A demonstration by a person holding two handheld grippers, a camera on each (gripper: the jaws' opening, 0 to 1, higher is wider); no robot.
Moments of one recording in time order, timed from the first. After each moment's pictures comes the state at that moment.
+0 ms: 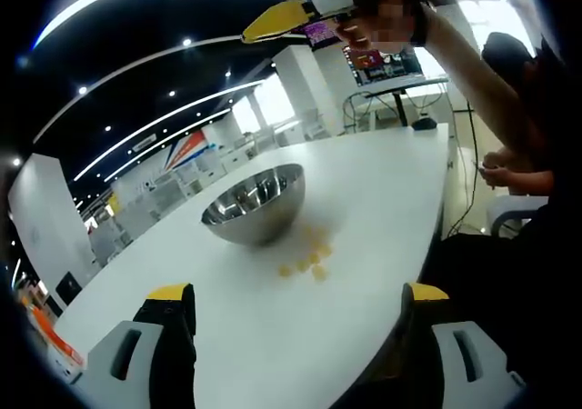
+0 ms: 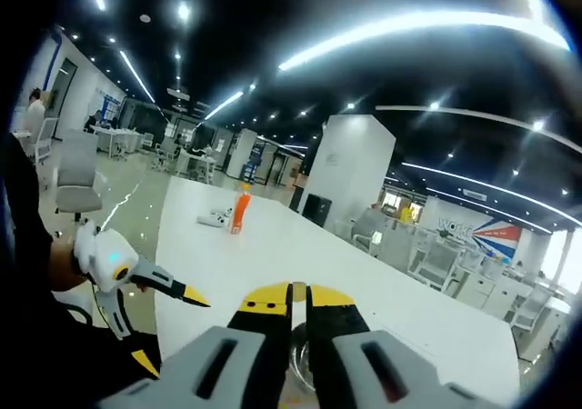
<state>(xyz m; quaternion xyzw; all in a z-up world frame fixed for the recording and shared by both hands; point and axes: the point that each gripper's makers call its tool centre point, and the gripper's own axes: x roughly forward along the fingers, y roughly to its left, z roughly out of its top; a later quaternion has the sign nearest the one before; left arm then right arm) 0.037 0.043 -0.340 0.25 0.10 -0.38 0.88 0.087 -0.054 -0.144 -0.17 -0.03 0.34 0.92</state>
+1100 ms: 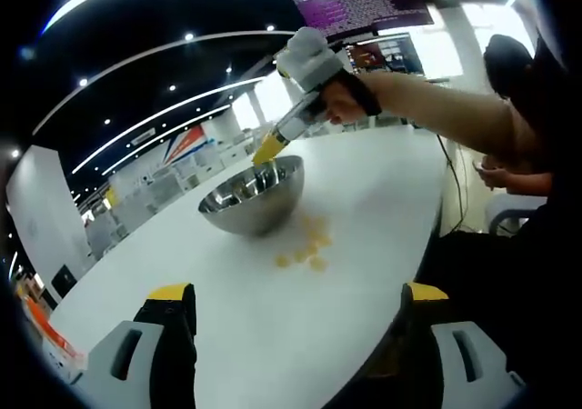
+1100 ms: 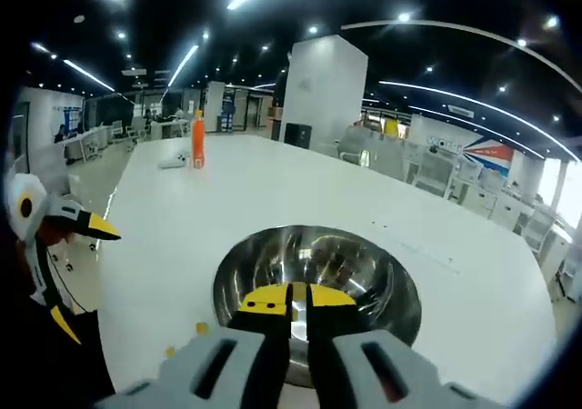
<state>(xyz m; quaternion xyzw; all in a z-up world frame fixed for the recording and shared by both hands) 0.036 0.047 -0.352 0.24 0.11 -0.39 0.88 0.198 -0.089 -0.306 -0.13 0.16 0.29 0.93</state>
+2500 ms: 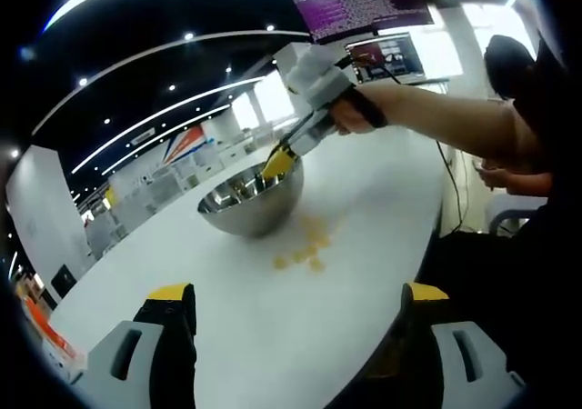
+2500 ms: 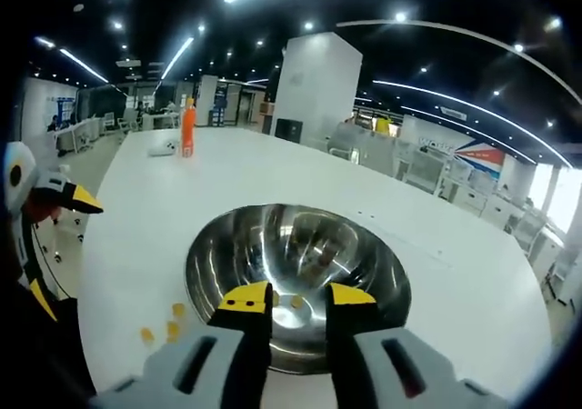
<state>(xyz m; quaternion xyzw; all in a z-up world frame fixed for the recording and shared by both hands) 0.037 0.045 -0.352 0.24 0.11 -0.39 0.88 0.196 -0.106 -0.317 -0.15 0.15 0.27 0.94</state>
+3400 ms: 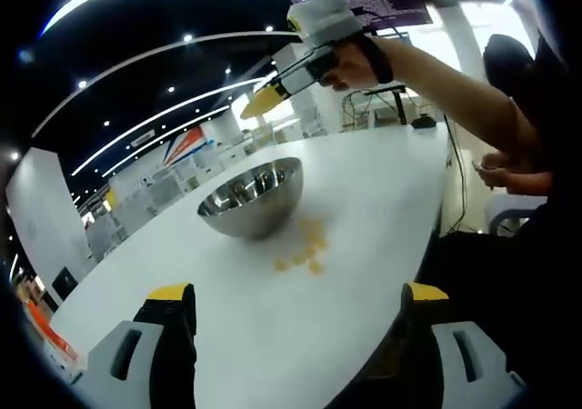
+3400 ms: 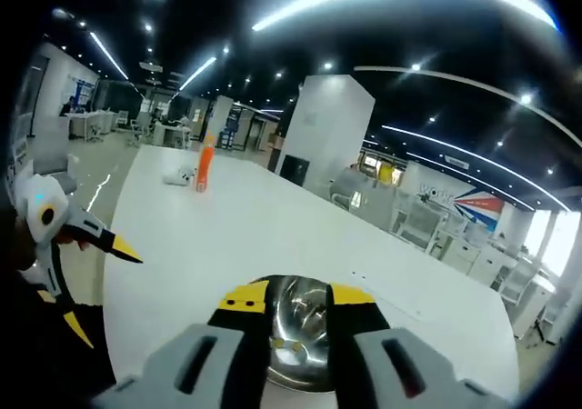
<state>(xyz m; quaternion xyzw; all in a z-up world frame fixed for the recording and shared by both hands) 0.036 0.043 -0.350 0.24 0.11 -0.39 0.88 0.159 -0.081 -0.214 -0.19 0.04 0.29 0.94</state>
